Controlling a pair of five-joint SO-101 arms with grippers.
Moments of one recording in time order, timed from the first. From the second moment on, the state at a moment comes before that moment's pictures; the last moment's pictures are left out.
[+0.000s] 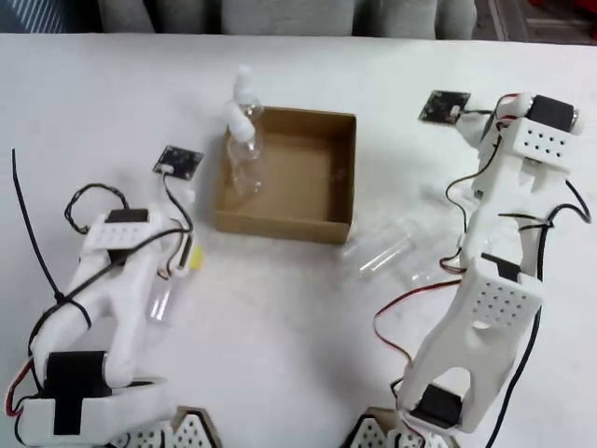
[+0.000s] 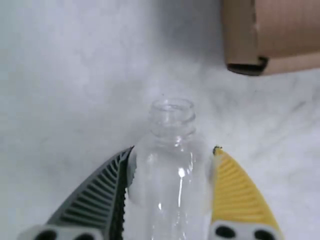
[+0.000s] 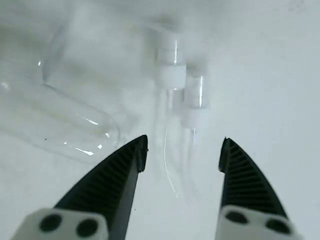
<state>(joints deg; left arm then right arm) -8.0 -9.3 46.7 49.7 -14.1 19.3 39.6 -49.1 97.3 86.3</state>
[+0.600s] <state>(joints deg) -8.0 -9.3 46.7 49.7 -14.1 19.2 47.1 -52.5 96.5 90.1</state>
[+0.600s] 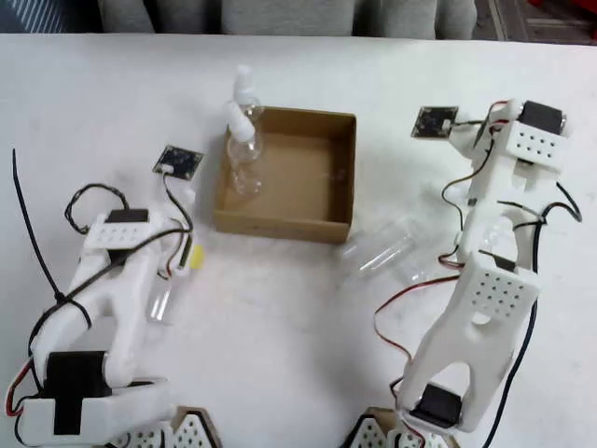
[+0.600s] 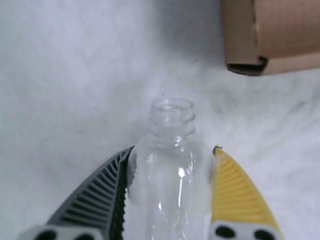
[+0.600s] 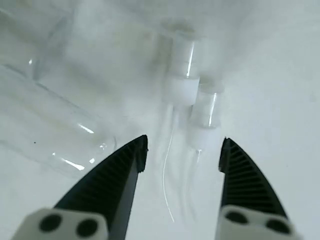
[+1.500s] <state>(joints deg) -7.8 -9.3 46.7 49.7 -14.1 22.0 67.2 -75.1 95.0 90.2</state>
